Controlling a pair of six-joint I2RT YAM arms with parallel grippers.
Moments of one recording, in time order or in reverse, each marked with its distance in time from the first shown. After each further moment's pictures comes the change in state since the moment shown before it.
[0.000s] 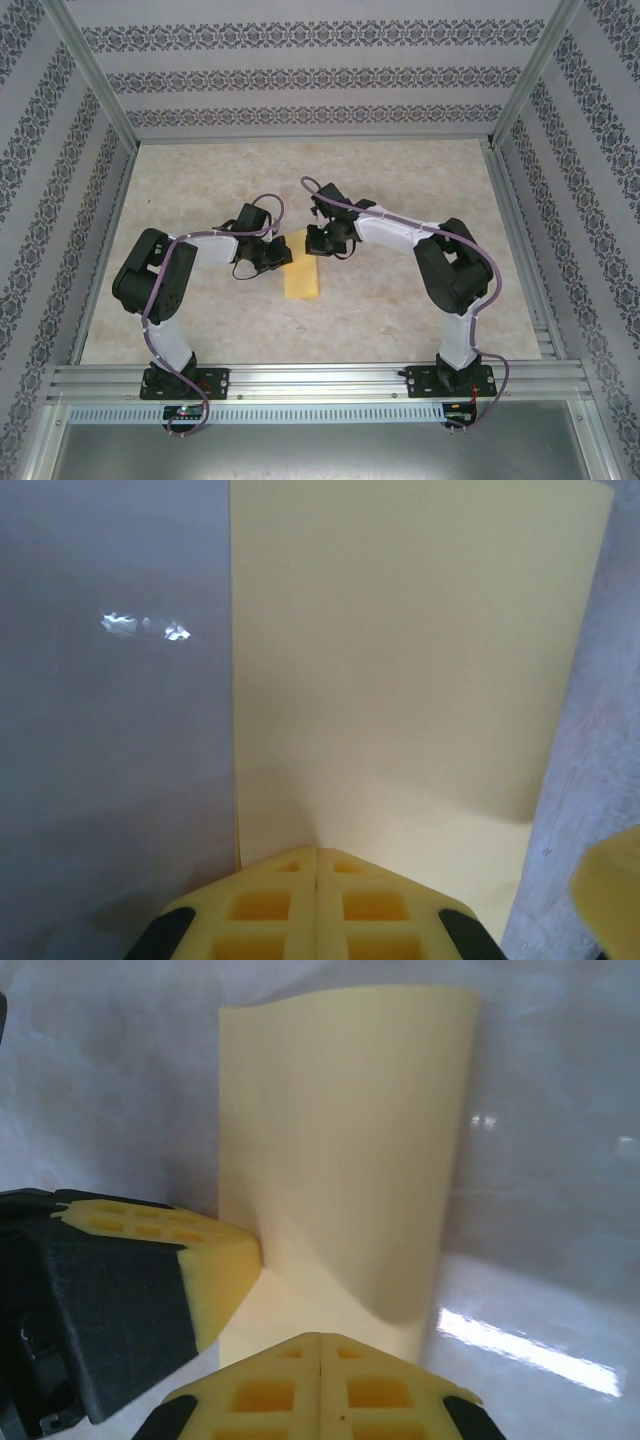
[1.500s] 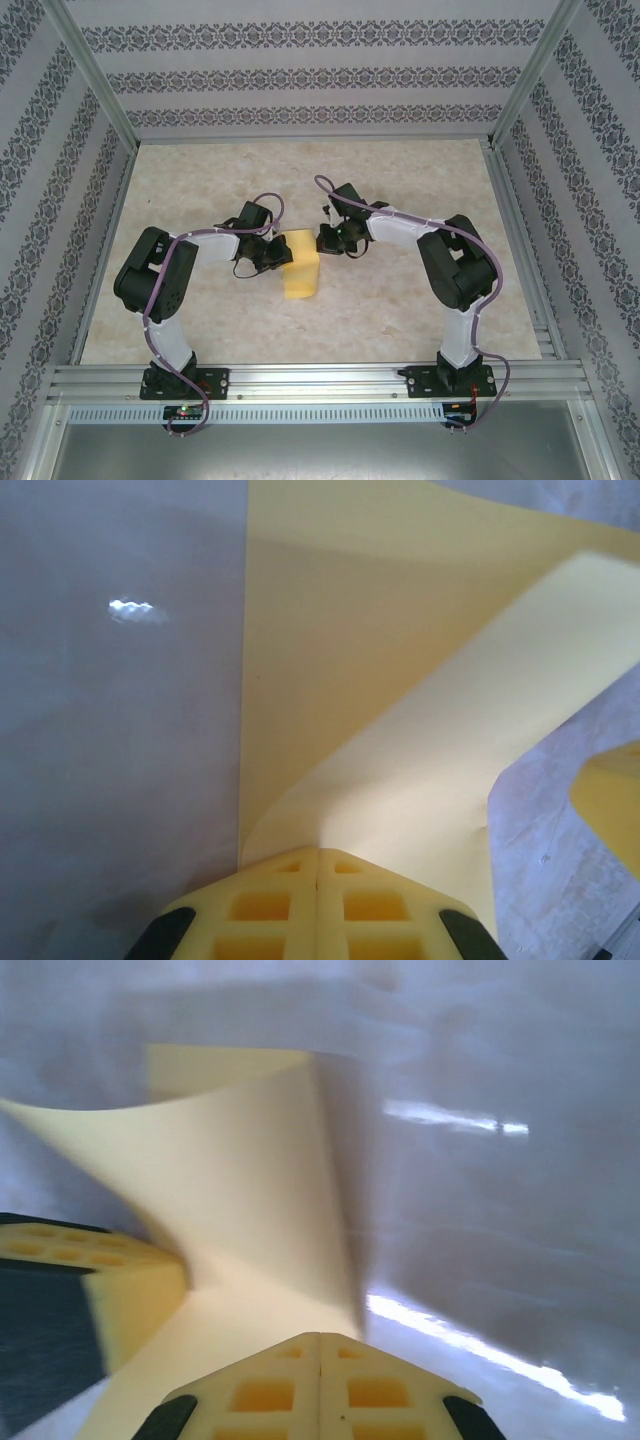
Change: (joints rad) left arm -0.005 0.014 0.026 -0.046 -0.007 -0.023; right arm -0.079 -0.019 -0.100 0.114 -0.065 -0.072
